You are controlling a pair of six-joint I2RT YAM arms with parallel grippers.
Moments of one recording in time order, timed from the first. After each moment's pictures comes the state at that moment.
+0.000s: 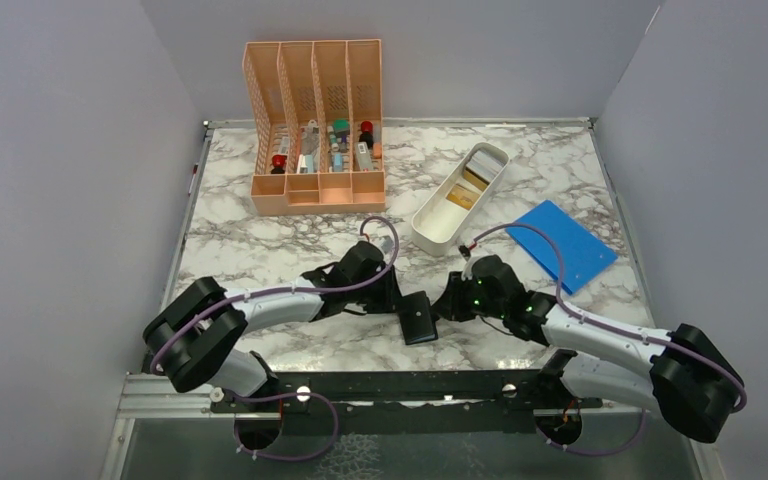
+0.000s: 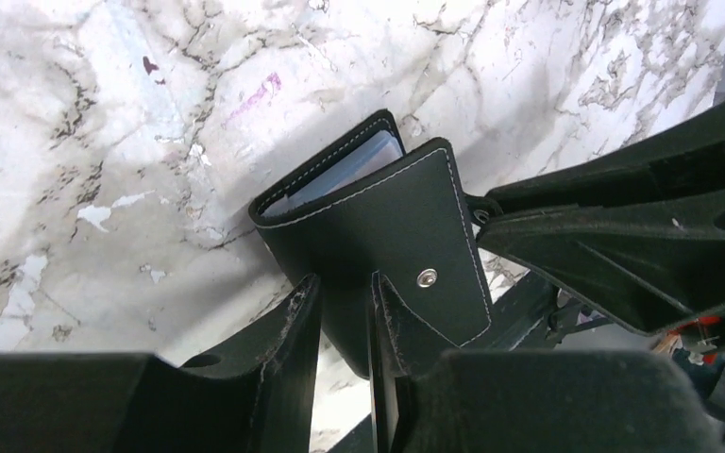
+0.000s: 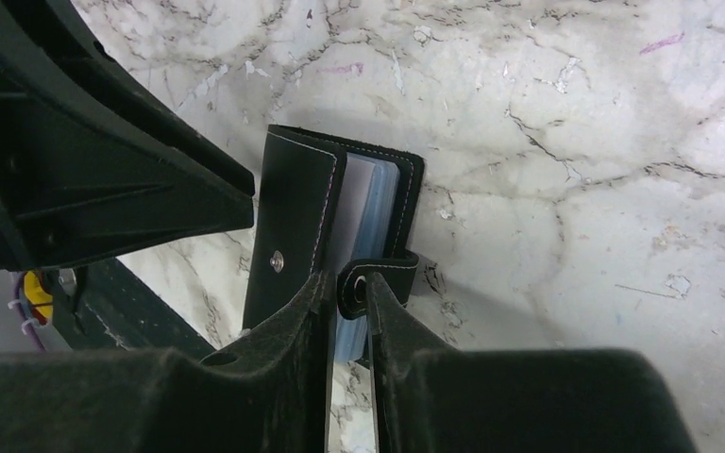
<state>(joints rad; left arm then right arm) -0.85 1.41 0.60 0.05 0.23 -0.85 0.79 1.07 0.38 0.04 -0.11 0.64</state>
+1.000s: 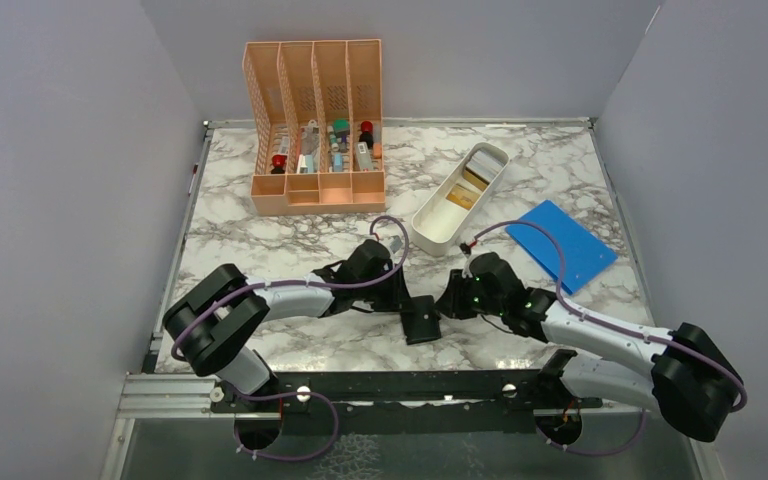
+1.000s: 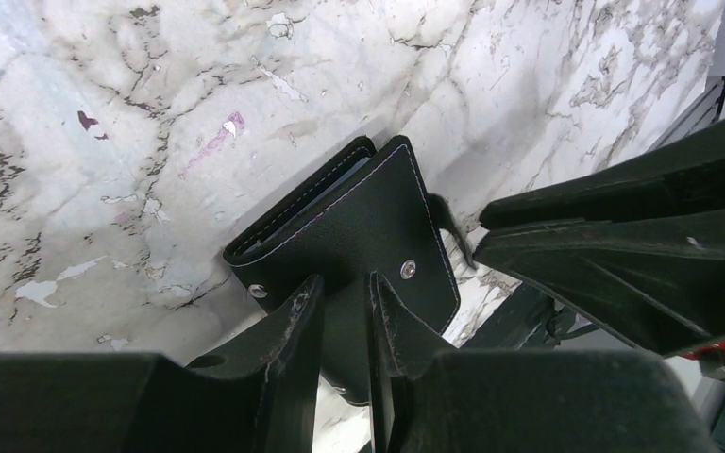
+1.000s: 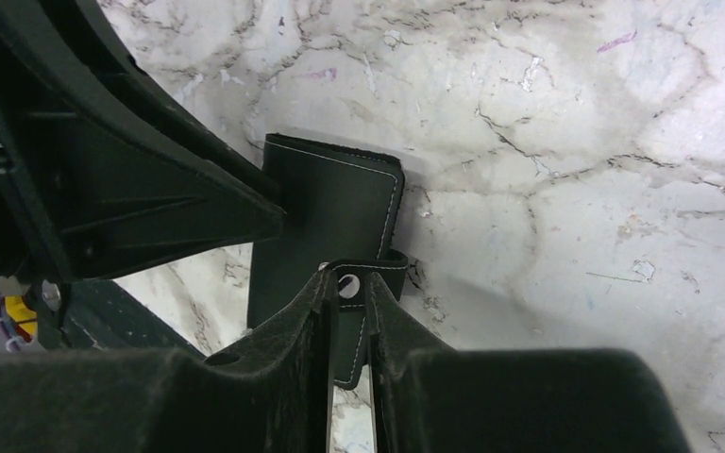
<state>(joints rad) -0.85 1.54 0.63 0.16 0.28 -0.83 0.79 1.06 0.42 -0.05 -0.06 0.64</state>
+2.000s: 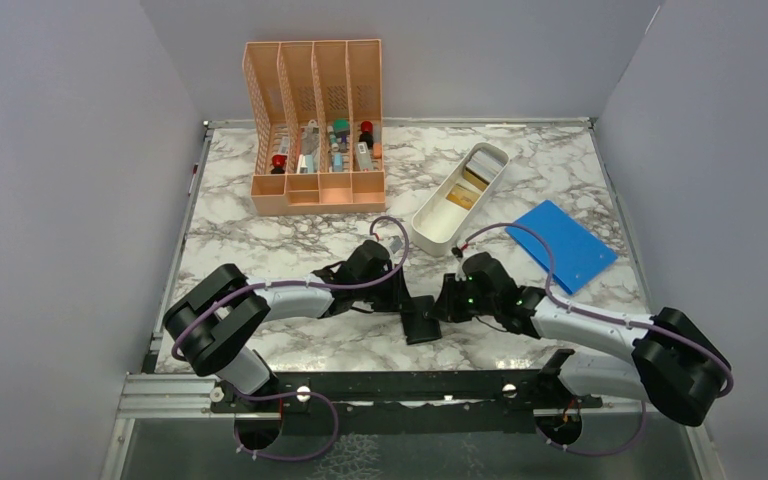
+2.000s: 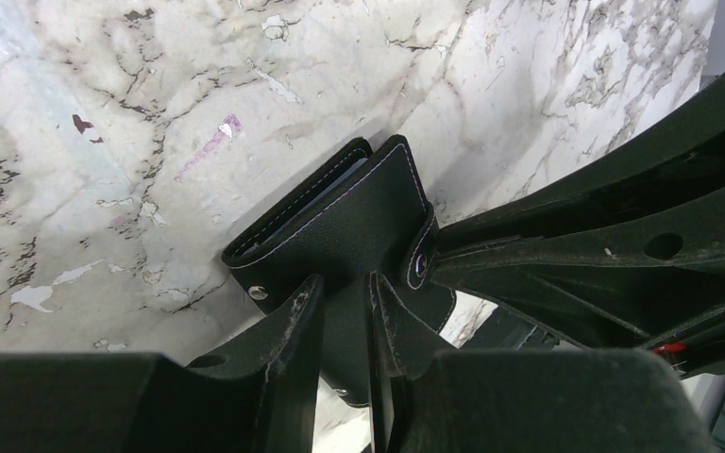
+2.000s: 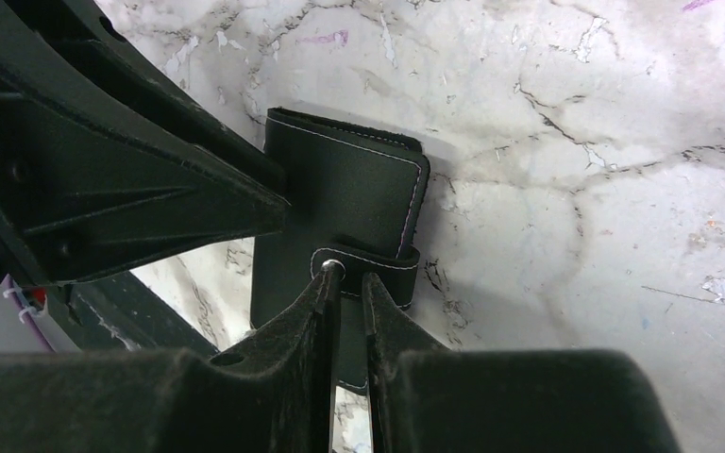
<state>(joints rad) -0.85 1.54 0.62 0.18 0.28 -0.83 0.79 1.17 0.42 0.01 -0.15 0.66</state>
